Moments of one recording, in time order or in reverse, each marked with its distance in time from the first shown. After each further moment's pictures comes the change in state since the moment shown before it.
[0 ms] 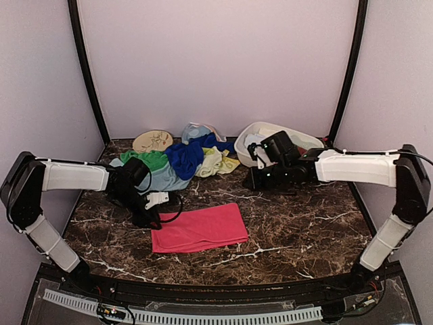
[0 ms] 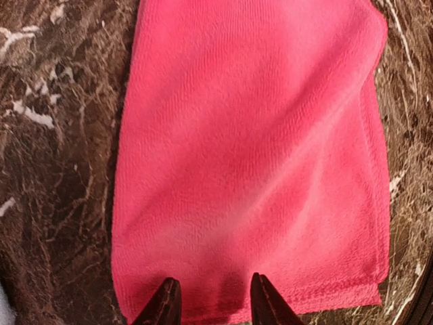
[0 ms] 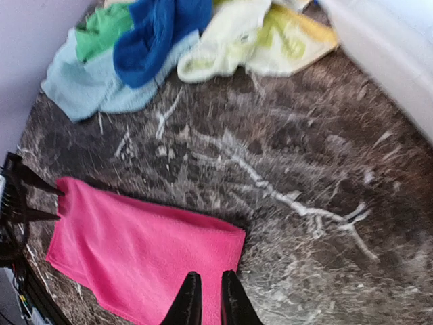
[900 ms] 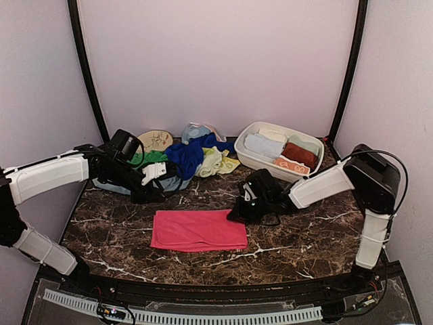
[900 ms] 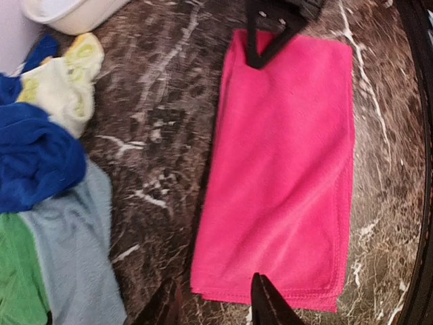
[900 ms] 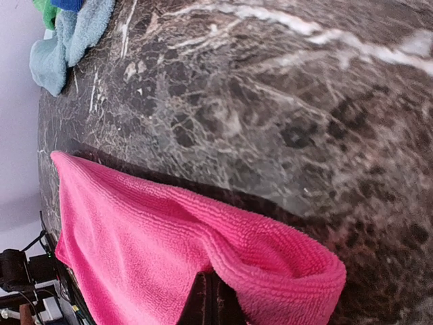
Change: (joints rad) left arm -0.021 -0.216 0.141 -0.036 -0.029 -0.009; right arm 0.089 0.347 -0.166 0.418 -0.216 0.399
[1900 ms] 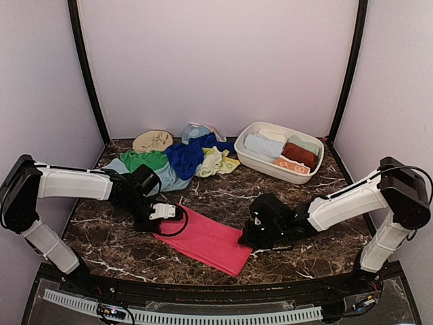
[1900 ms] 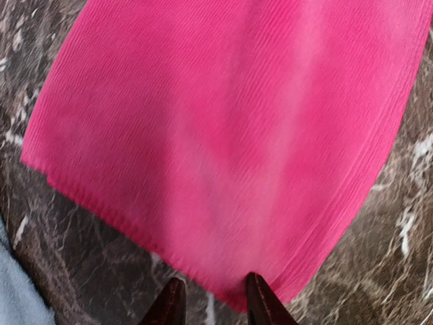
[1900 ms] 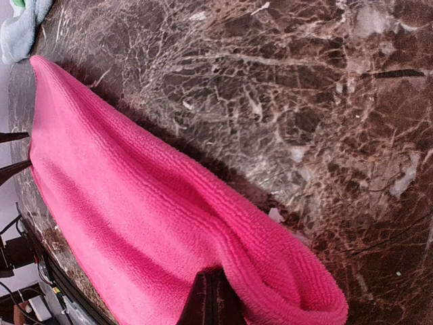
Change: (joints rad) left arm -0.144 0.194 -0.192 0.071 -0.241 0.103; right arm 0.223 -0.269 -0.246 -0.129 0.238 0.240
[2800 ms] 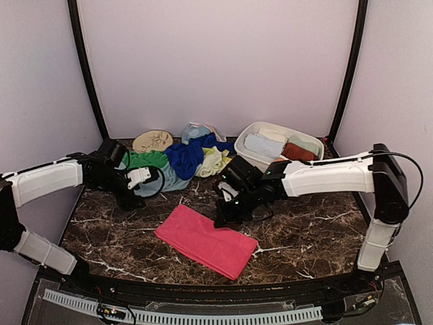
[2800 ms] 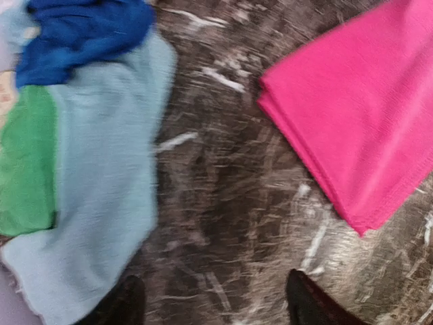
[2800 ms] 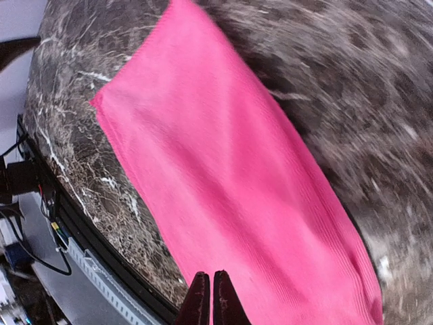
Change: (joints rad) left arm 0.259 -0.182 0.066 -0.072 0.065 -0.093; right arm -0.018 0.129 0.536 -0.507 -0.196 -0.379
